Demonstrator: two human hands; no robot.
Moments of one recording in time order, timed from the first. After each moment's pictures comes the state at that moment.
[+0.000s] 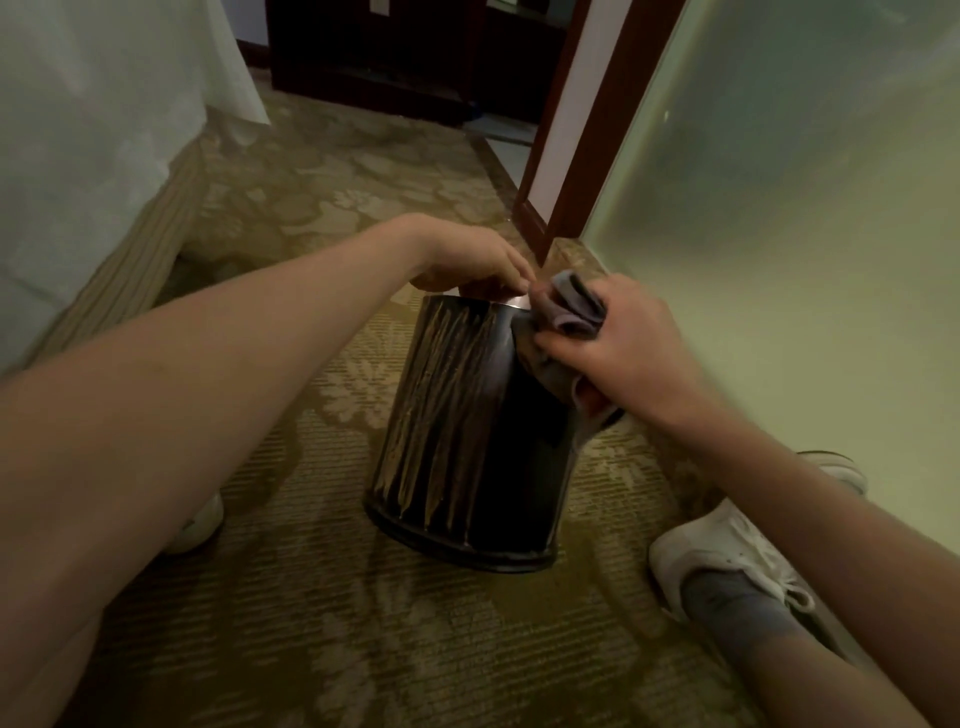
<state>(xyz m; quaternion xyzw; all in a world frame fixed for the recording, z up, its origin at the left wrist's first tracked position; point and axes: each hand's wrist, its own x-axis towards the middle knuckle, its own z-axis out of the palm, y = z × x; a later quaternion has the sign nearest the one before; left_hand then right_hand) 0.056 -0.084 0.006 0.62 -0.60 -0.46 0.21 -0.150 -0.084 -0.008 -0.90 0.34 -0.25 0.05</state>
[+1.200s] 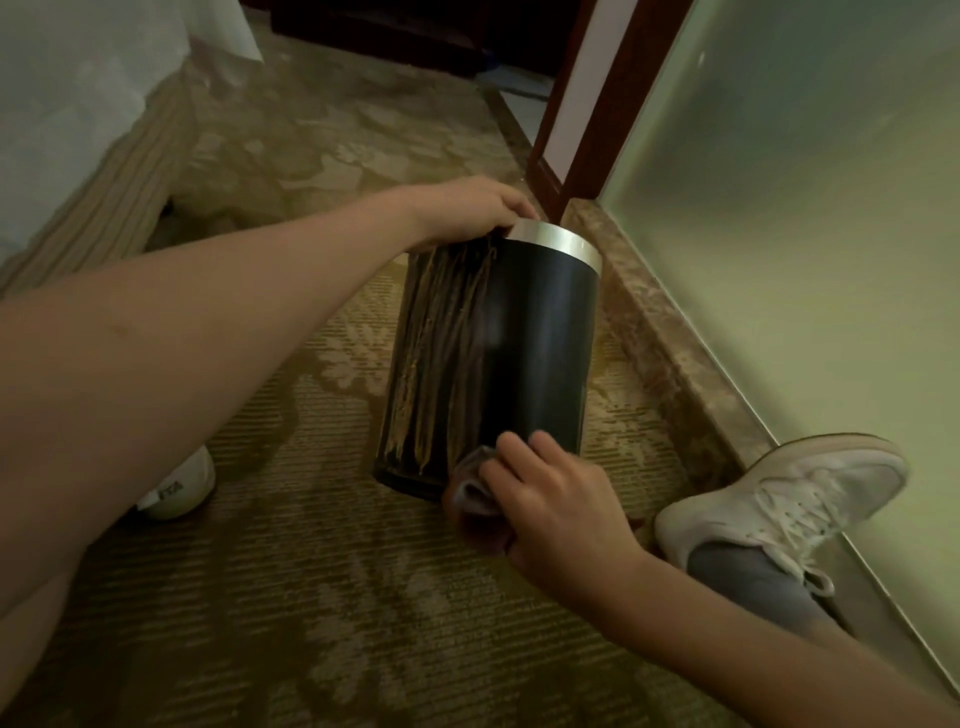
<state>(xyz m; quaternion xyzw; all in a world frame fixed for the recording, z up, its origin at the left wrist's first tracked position) 0.059 -0.094 -0.018 0.67 -0.60 -0.32 0.30 -0.181 0.002 -0.119 -0.98 0.18 -0.07 -0.06</state>
